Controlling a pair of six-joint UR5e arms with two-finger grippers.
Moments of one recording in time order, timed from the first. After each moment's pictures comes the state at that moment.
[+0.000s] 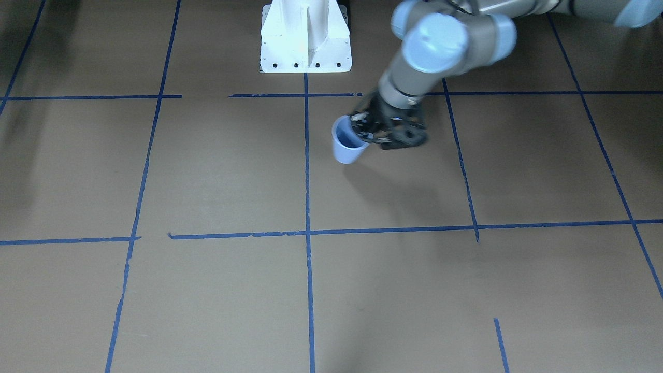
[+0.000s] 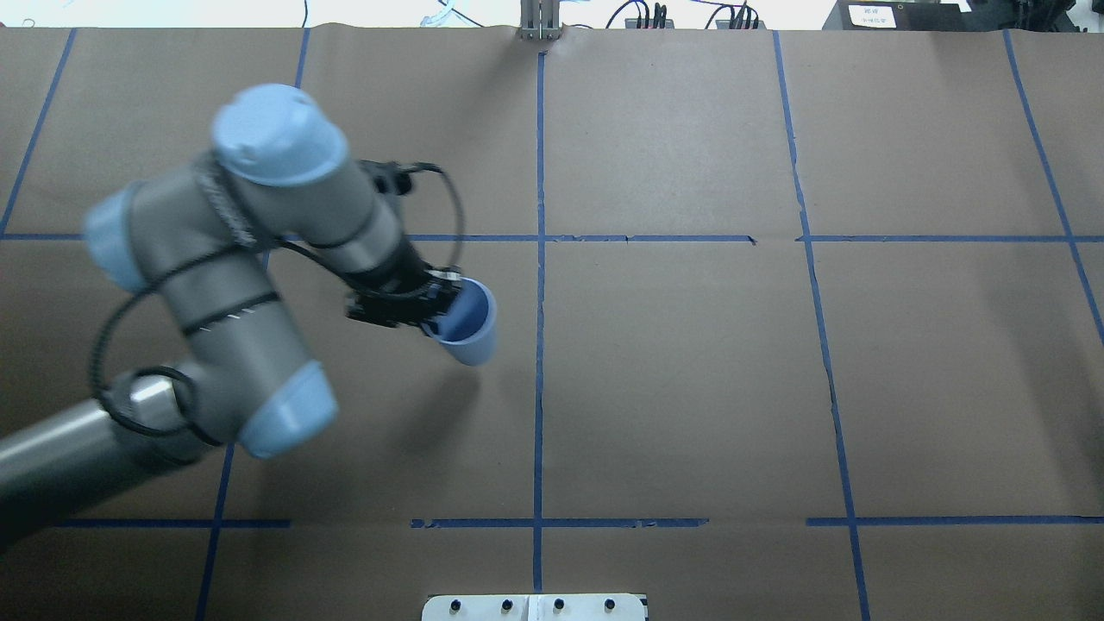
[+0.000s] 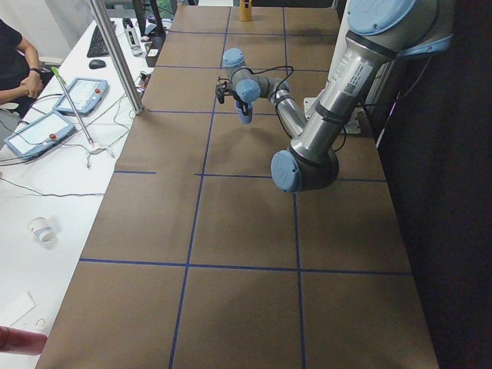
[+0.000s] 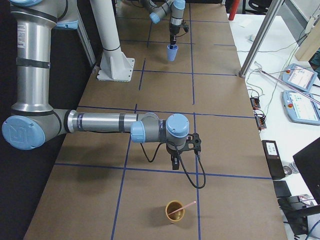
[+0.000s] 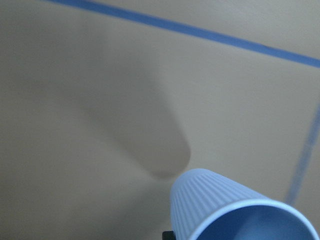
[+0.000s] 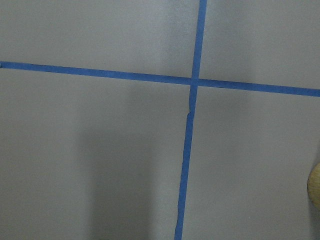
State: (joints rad) left arm -0.62 -2.24 -1.74 -1.57 -2.16 -1.36; right arm 1.53 -1.68 1.69 -1.49 2.39 0.00
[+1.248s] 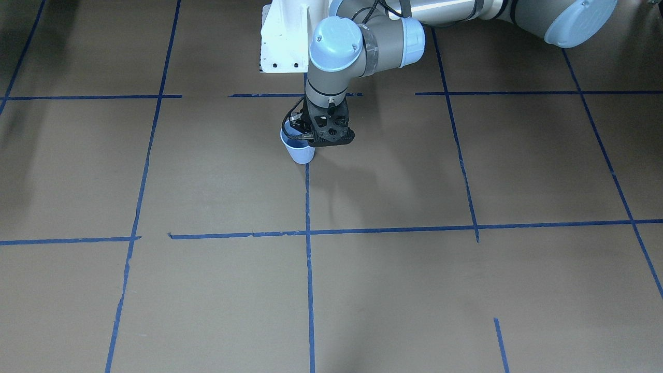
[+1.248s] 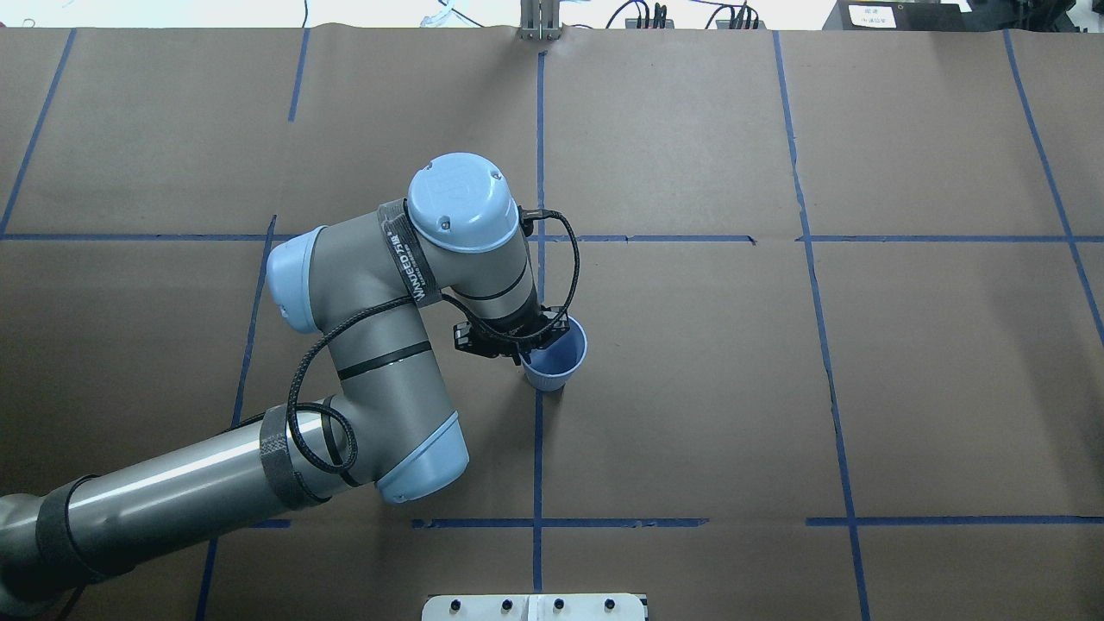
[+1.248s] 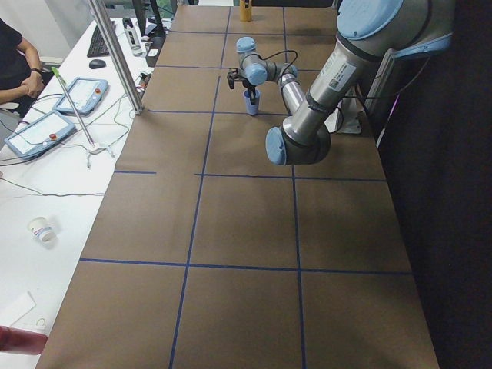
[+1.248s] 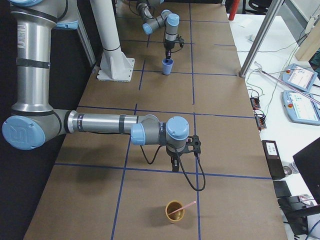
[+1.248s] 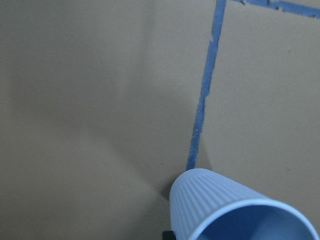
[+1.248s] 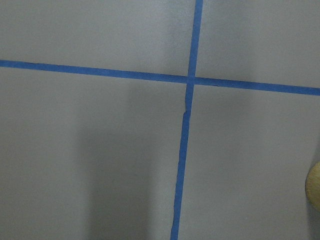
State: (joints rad) left arm -0.51 -2.39 -1.57 -1.57 -2.04 -1.37; right arm 1.53 -1.68 1.67 -1.48 2.39 0.00
